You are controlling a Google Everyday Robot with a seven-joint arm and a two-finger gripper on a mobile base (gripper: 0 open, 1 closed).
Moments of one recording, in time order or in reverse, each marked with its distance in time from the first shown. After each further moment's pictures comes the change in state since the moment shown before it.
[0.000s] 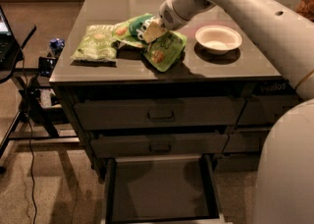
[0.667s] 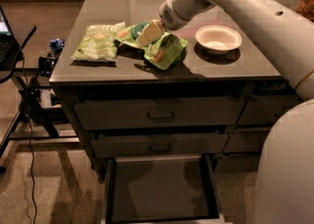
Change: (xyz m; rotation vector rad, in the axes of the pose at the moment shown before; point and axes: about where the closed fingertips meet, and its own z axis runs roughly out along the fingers) arm 0.000 0.000 0.000 0.000 0.000 0.000
